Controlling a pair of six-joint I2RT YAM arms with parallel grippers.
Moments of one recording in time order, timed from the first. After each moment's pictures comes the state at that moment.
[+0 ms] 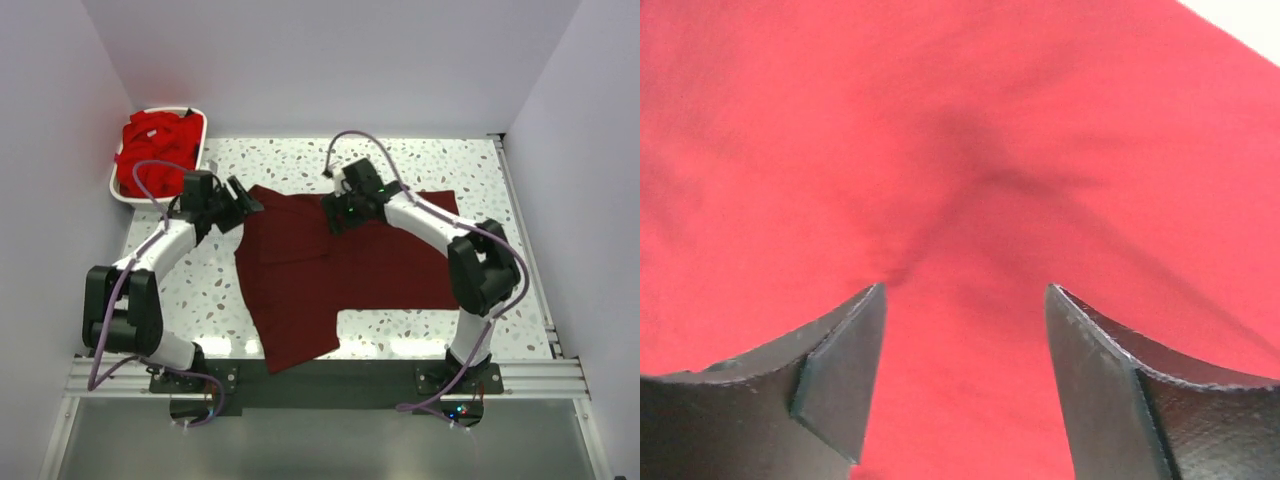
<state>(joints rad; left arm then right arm) -0.11 1.46 0.87 -0.15 0.27 -0.72 0.61 1.89 1.41 -0.47 -0.10 0.02</state>
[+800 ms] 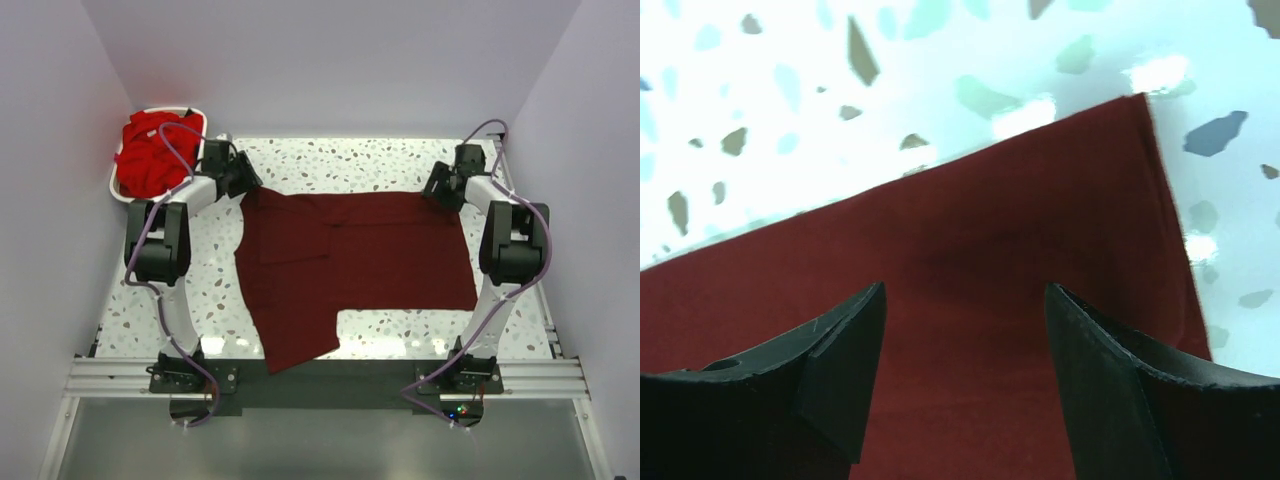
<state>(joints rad) -0.09 2.02 1.40 -0.12 0.14 -0.54 -0.06 2.00 1.42 -0.33 -0.07 0.36</state>
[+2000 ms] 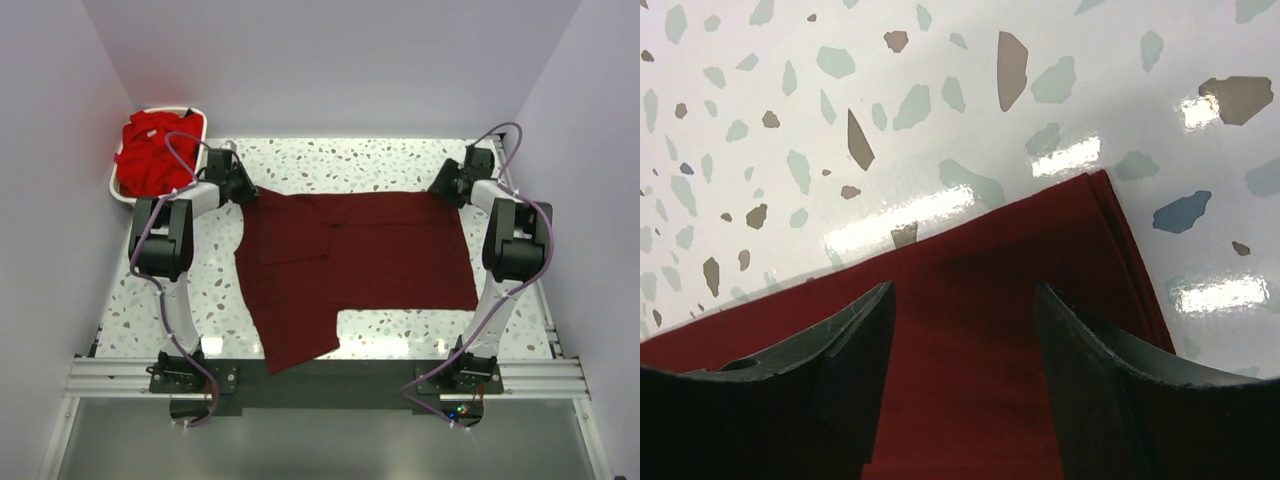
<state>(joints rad) -0.09 2.08 1.36 -0.03 0.19 -0.54 -0.13 2.05 1.39 -0.15 -0.13 0.43</state>
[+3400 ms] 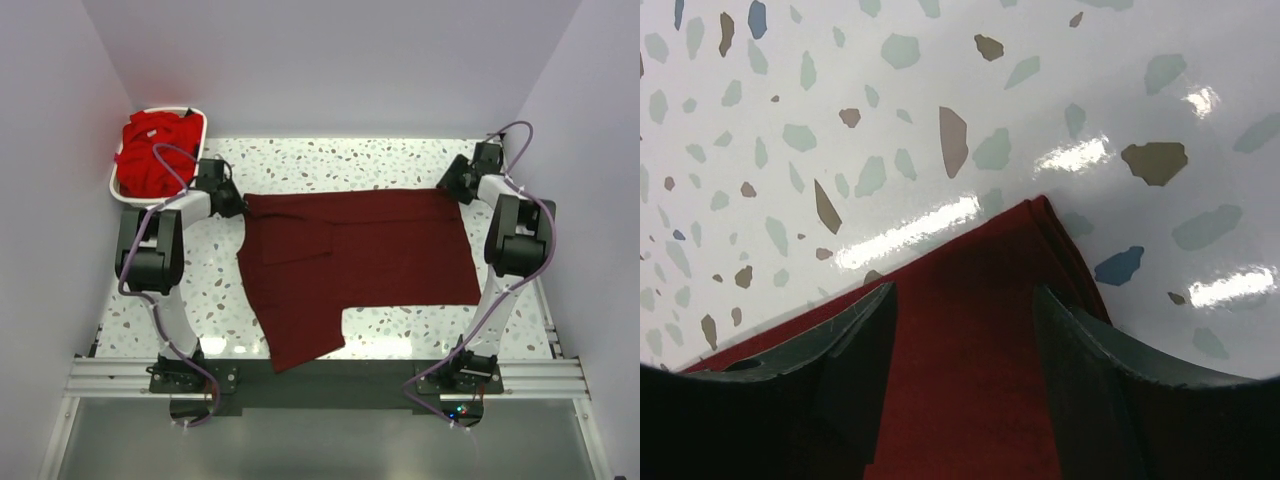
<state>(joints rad) -0.07 1.94 1.21 -0.13 0.11 -0.56 -0.17 2.13 1.50 -0.19 -0.13 0.47</state>
